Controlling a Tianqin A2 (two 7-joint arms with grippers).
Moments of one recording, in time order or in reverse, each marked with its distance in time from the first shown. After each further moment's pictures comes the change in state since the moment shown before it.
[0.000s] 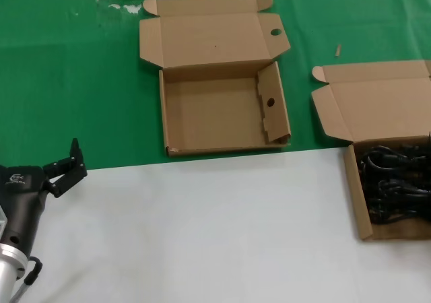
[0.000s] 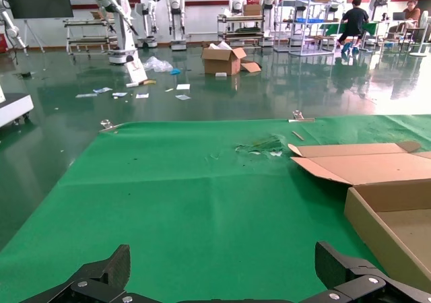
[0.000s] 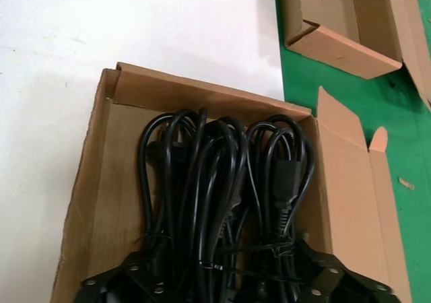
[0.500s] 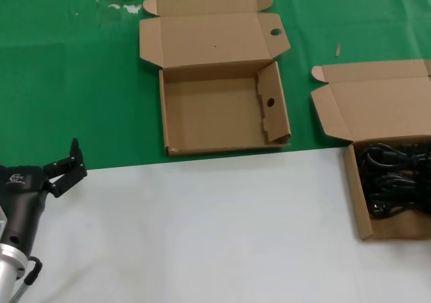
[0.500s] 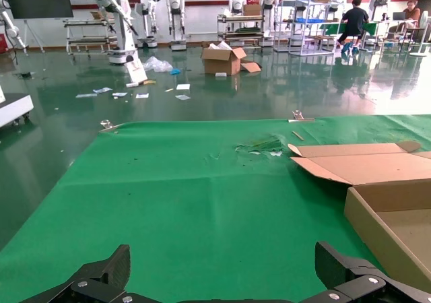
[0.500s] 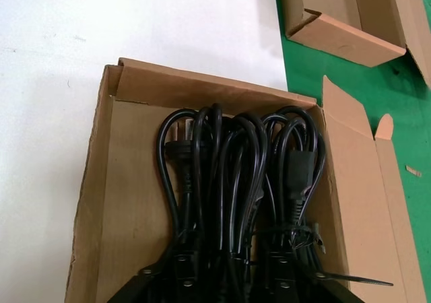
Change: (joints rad) left arm 0.000 0.000 0.000 0.000 0.000 0.000 0.000; right arm -0.005 0.005 -0.017 -0.002 -0.003 0.023 0.043
